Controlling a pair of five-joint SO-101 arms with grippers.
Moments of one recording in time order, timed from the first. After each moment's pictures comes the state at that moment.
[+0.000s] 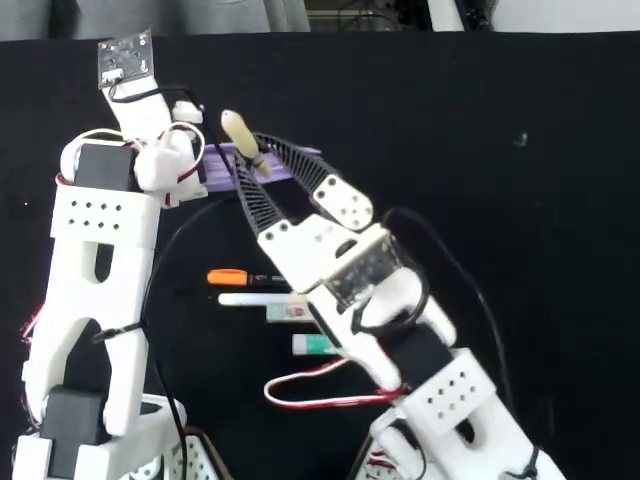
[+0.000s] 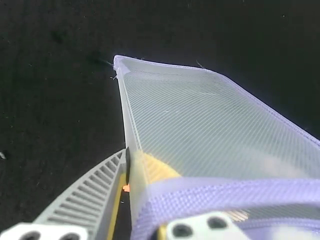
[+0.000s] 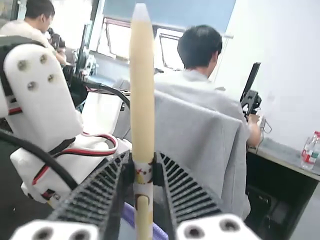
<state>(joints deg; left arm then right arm) 0.9 -17.5 1.3 80.2 16.2 -35.9 -62.9 61.8 -1.6 16.1</state>
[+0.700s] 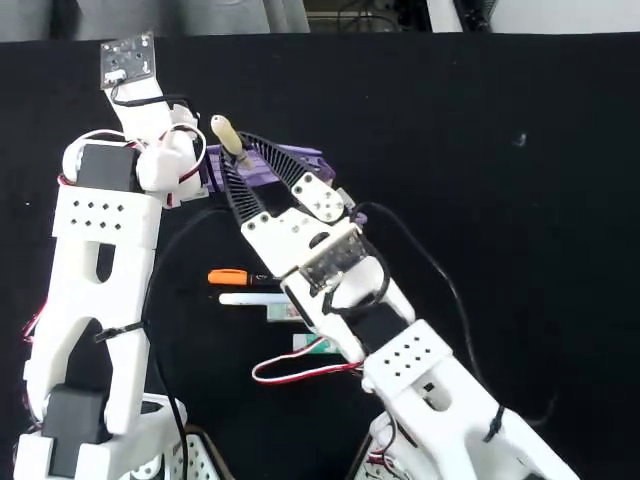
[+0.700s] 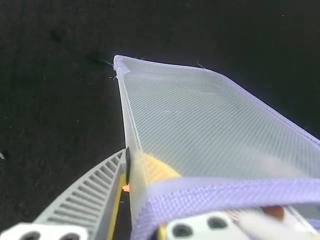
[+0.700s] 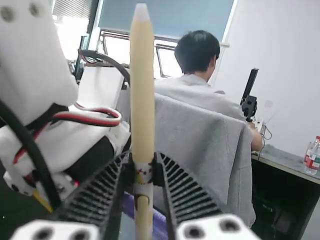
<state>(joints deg) 1.1 -17.5 1.3 80.2 16.2 -35.9 -46.9 68.4 -26.3 14.5</state>
